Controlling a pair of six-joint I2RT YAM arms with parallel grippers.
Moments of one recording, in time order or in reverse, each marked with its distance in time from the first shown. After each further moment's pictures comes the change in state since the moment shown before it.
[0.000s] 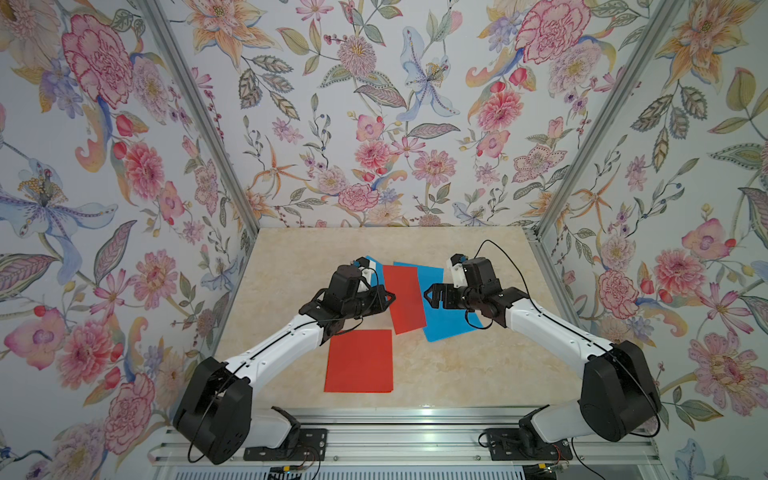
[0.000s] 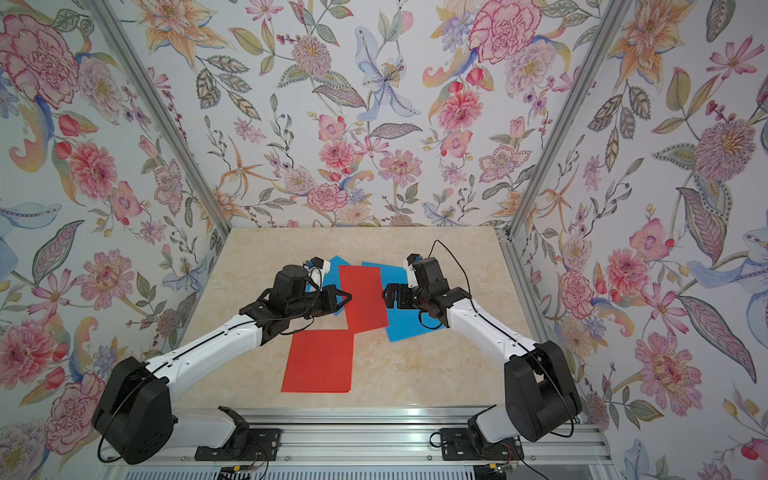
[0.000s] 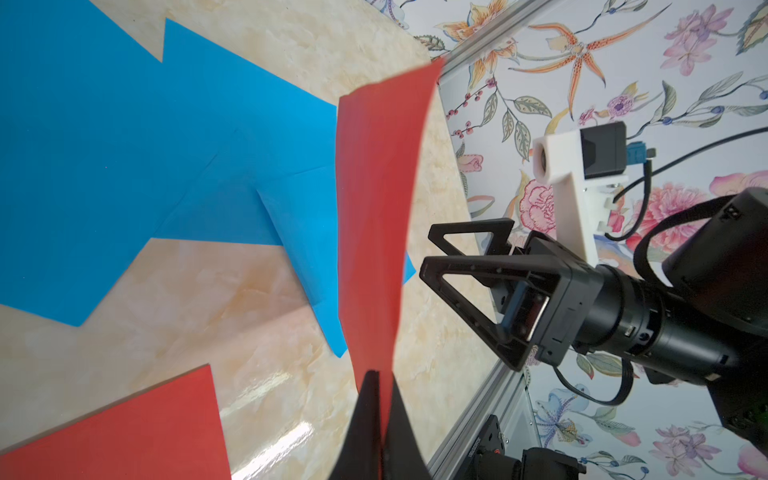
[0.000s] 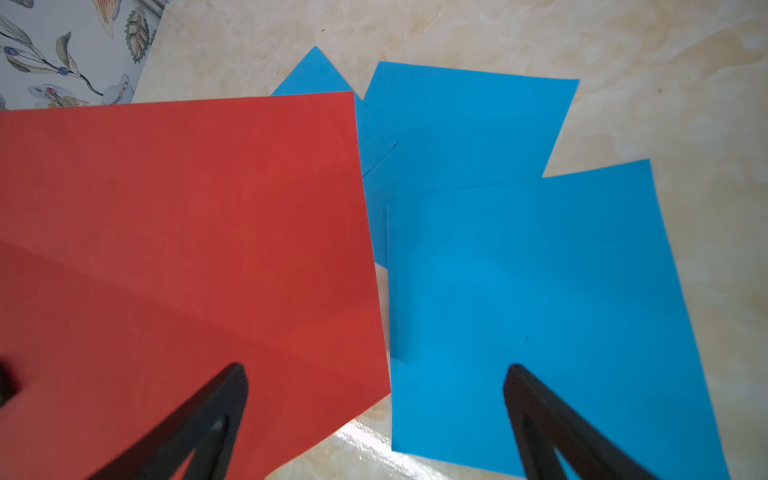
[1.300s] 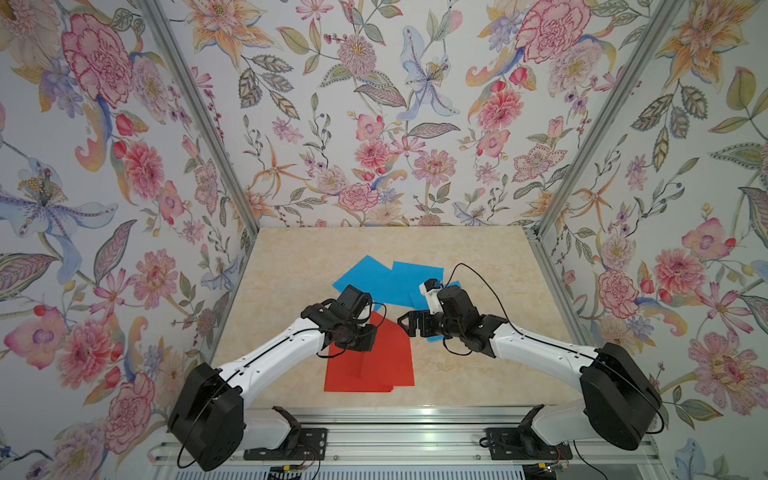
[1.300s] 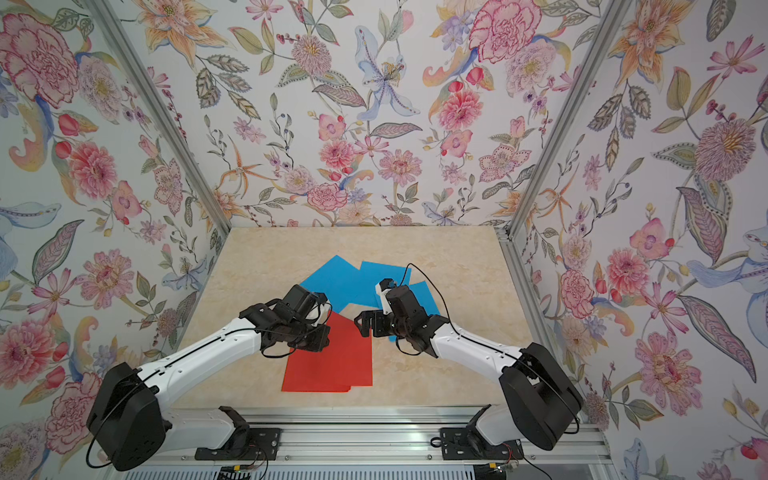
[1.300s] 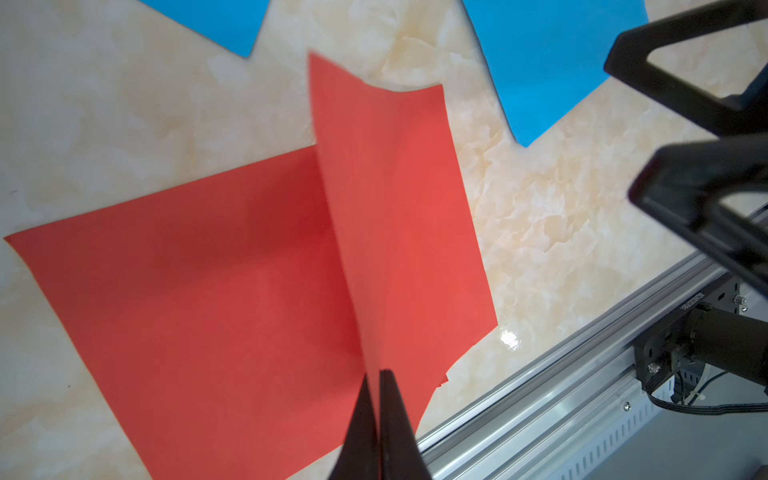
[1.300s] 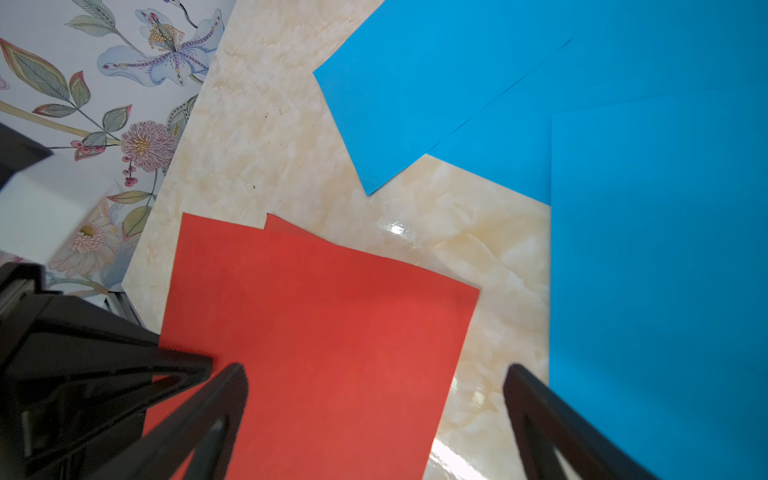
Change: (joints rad) left arm -0.061 -0.011 0.043 -0.645 -0.160 0.335; right arm 0.247 -0.024 -0.181 0.255 0.008 0.145
